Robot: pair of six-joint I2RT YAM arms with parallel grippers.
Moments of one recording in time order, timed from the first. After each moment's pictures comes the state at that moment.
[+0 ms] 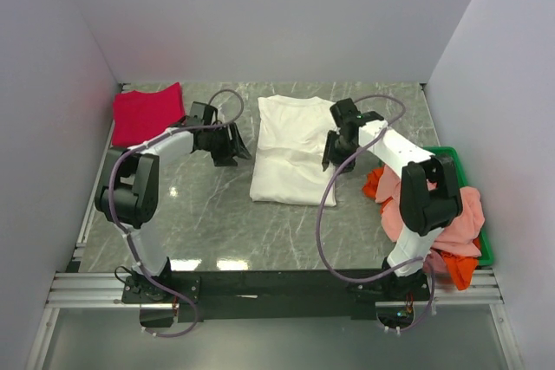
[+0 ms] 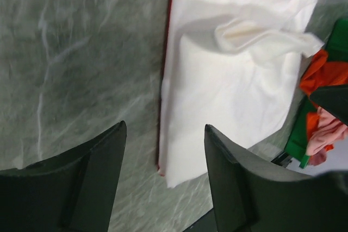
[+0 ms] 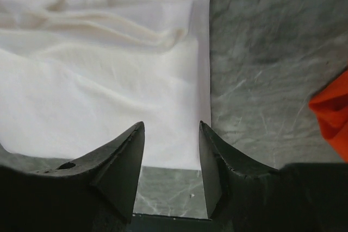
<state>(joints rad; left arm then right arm) -0.26 1.83 1.21 -0.35 0.48 -0.56 0.33 1.76 1.34 -0.84 -0.02 0.56</state>
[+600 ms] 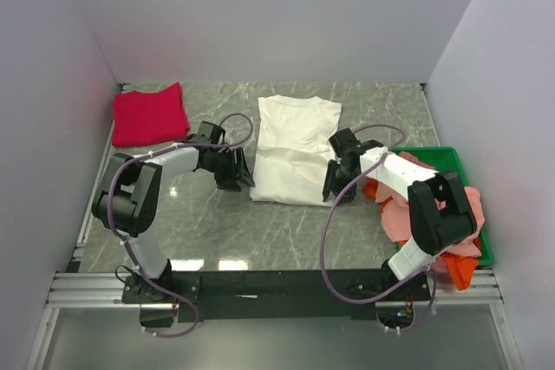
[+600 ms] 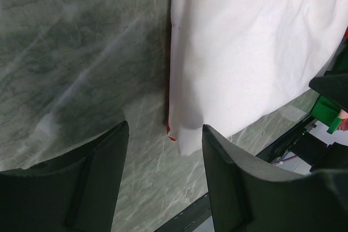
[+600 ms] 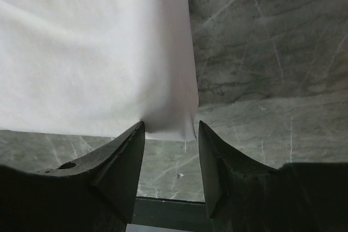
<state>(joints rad) -0.33 1.76 1.02 -0.37 0.51 -0.52 0.40 1.60 0.99 -0.75 -0.07 0.65</state>
